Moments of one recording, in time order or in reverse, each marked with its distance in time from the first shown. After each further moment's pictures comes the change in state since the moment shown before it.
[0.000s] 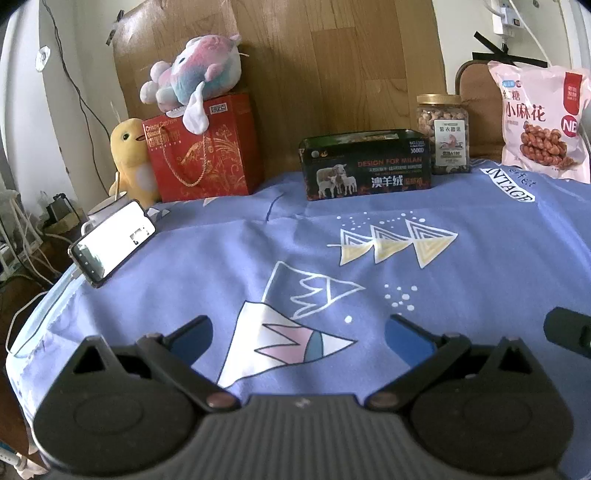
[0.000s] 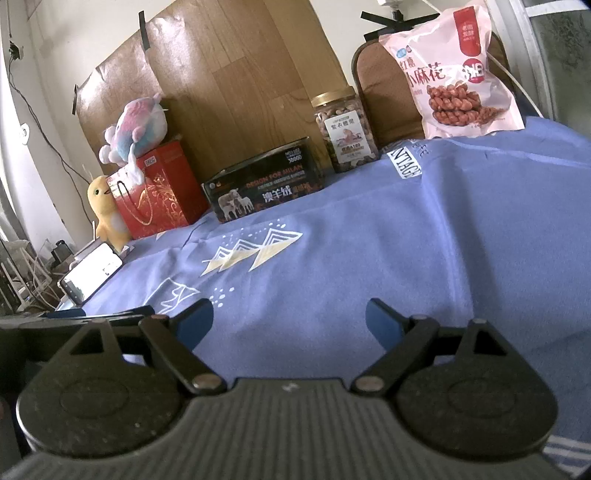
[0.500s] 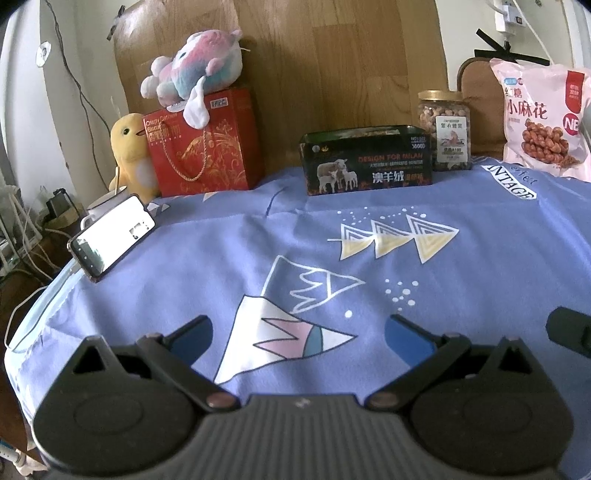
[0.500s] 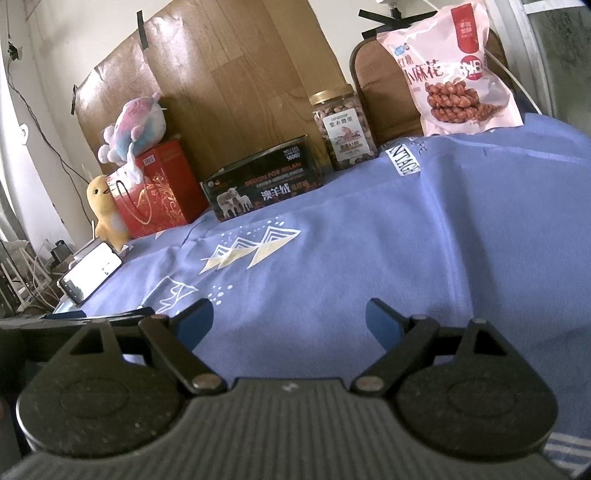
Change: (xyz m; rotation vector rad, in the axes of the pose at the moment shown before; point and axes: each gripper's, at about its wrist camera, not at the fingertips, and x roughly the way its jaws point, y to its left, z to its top) left arm 0.002 0.000 -0.002 -0.004 0.011 0.003; right arm 0.000 -0.002 -0.003 0.004 0.003 0.000
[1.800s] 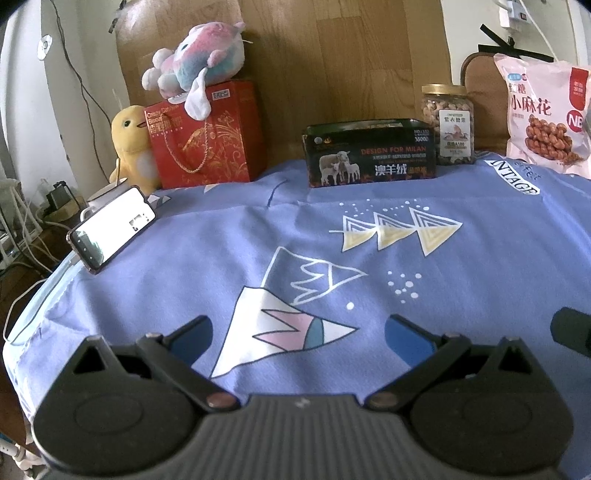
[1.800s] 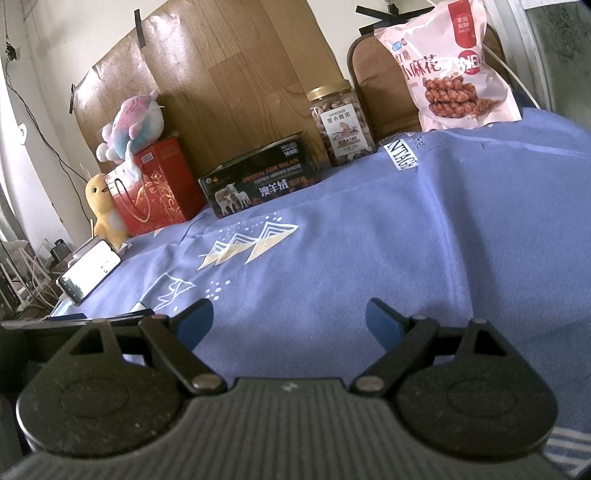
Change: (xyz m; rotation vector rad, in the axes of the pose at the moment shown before) left arm 0.004 0.000 -0.004 -0.009 0.020 0.003; right arm 0.001 -0.002 -0.002 0.005 0.005 0.000
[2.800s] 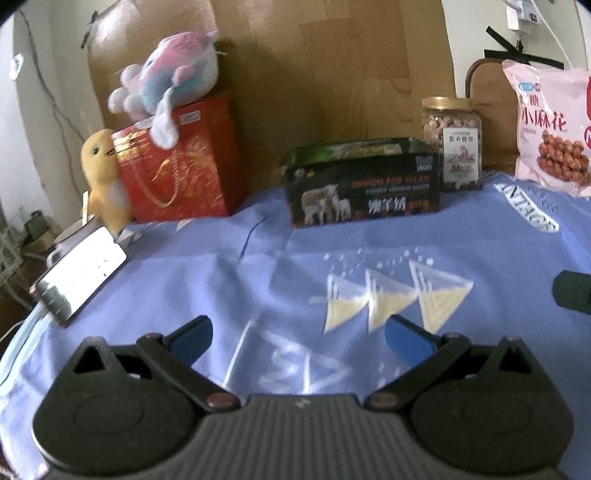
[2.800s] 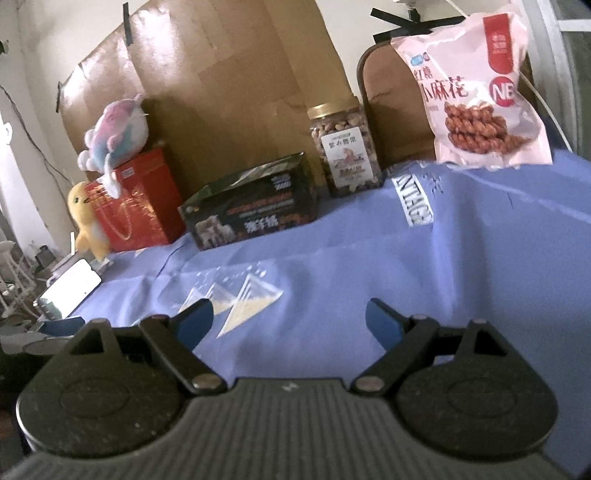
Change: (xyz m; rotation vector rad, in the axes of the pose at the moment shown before) left arm 0.061 -0.022 0.063 0.018 -0.034 -0.022; right arm 0.057 -0.018 0.074 -0.061 0.025 -0.008
